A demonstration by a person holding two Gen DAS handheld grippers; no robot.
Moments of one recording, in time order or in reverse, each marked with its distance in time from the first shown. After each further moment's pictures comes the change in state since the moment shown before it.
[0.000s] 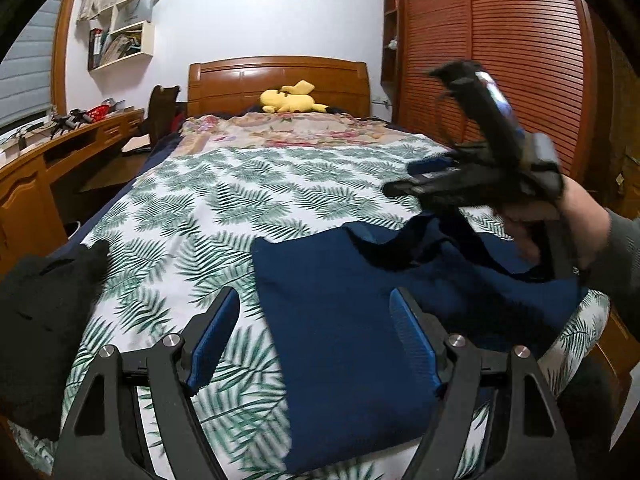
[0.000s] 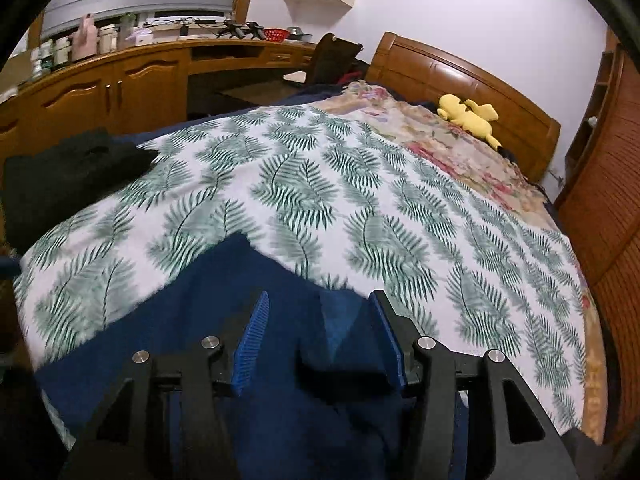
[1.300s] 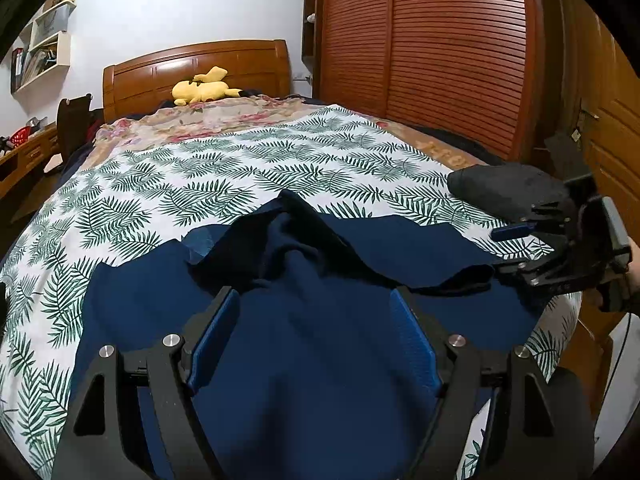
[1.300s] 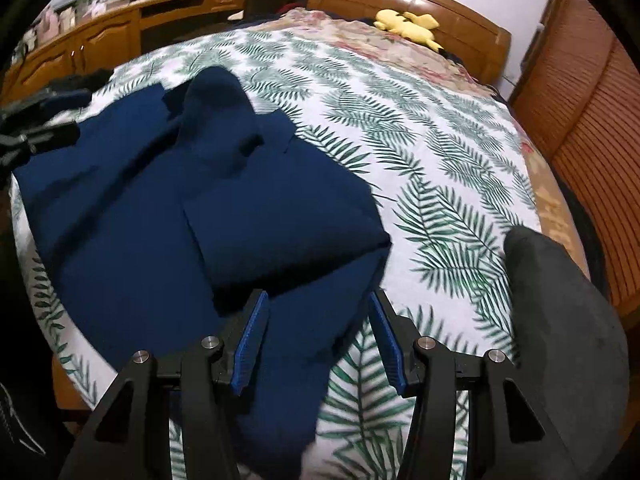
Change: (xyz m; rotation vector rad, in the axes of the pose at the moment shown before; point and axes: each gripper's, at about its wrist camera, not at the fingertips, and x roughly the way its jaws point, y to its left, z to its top) left arm 0.077 -0.152 0.019 0.129 0.076 -0.189; right arm -0.111 -0.129 -0.191 0.101 0.227 -0.076
